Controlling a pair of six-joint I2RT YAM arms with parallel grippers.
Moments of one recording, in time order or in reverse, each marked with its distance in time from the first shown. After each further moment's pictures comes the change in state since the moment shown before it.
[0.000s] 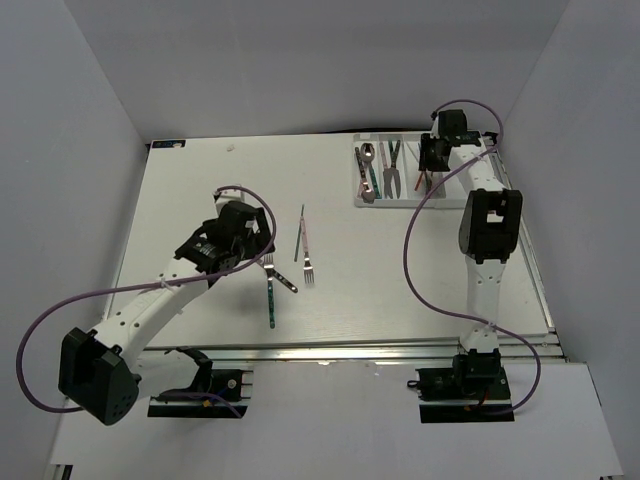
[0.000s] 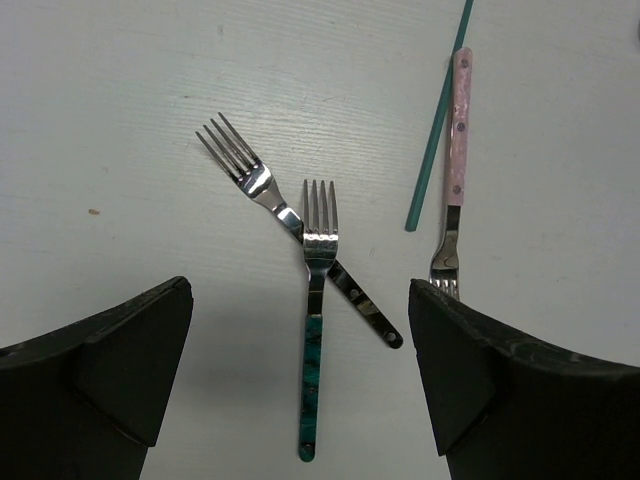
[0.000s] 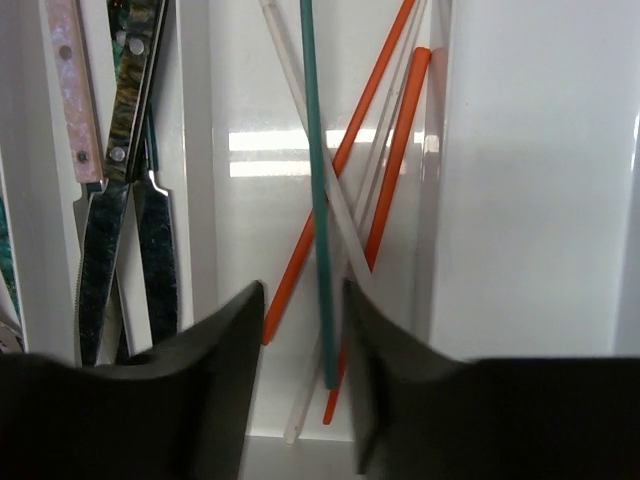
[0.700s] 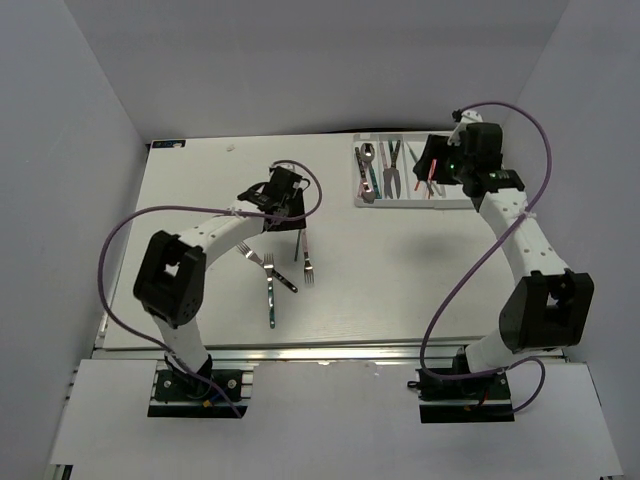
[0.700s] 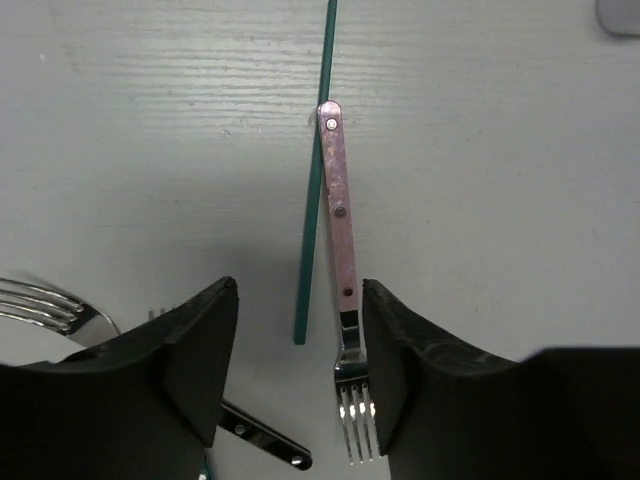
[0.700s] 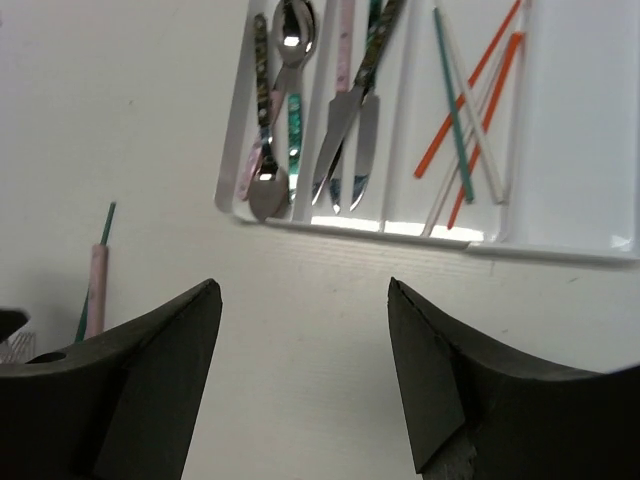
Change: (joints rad) left arm -0.006 0.584 0.376 0.101 0.178 0.069; right arm 0.043 -0.847 -0.711 0.176 -0.149 0.122
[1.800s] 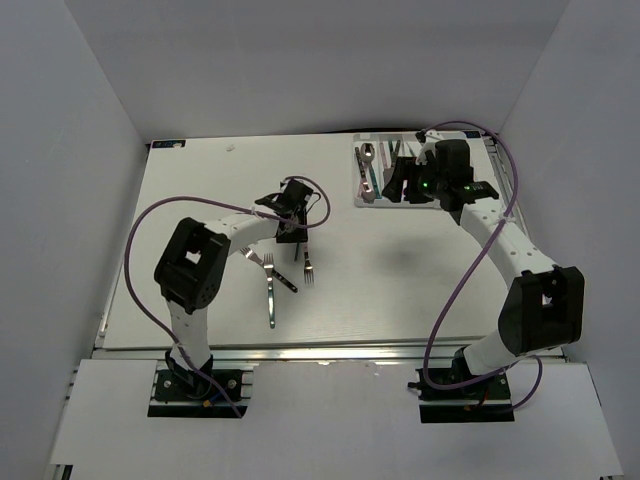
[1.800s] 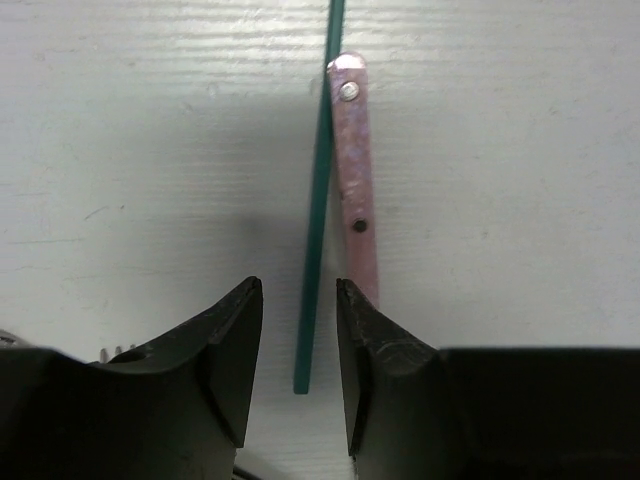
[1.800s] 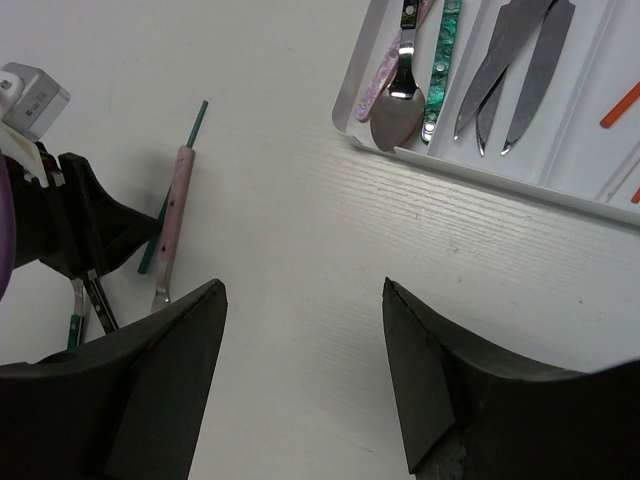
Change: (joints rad) left arm -0.026 0.203 0.026 0.033 -0.007 0.008; right arm 0.140 -0.029 -0.156 0.052 -0.130 0.035
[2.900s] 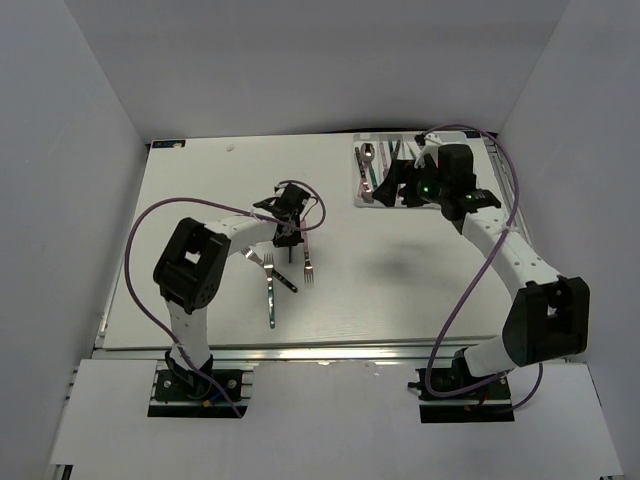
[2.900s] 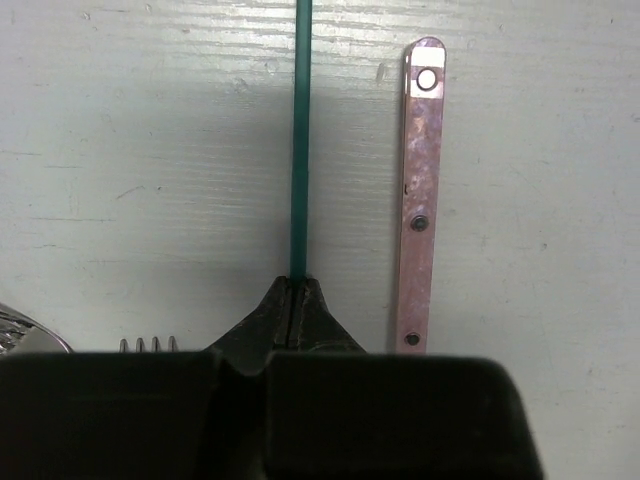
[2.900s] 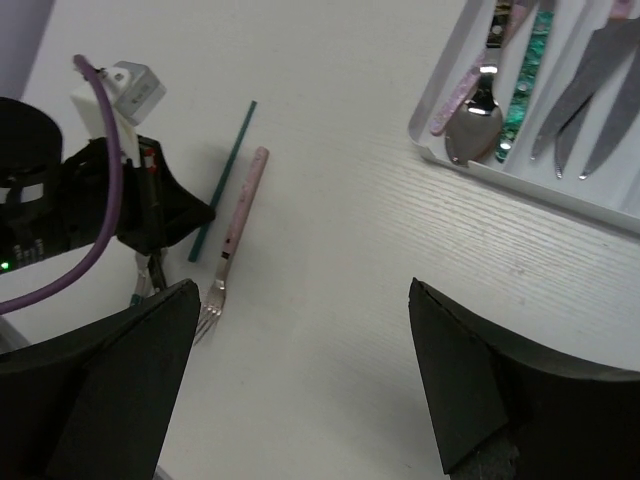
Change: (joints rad) left arm 0.009 -0.002 -0.053 0.013 -0.041 -0.035; right arm 0.012 -0.055 -0.064 0.078 -0.104 0.026
